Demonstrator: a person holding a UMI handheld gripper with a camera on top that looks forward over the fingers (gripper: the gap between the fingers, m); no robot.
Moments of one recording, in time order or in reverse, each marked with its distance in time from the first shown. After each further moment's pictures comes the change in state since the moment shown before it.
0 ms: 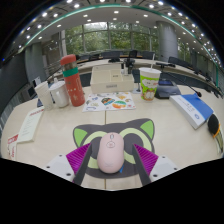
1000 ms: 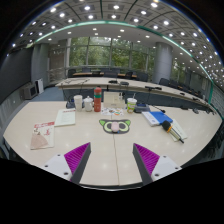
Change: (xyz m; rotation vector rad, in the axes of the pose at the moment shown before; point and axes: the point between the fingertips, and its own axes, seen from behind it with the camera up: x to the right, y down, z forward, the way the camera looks) arm -0.069 0.053 -0.439 0.153 0.111 -0.110
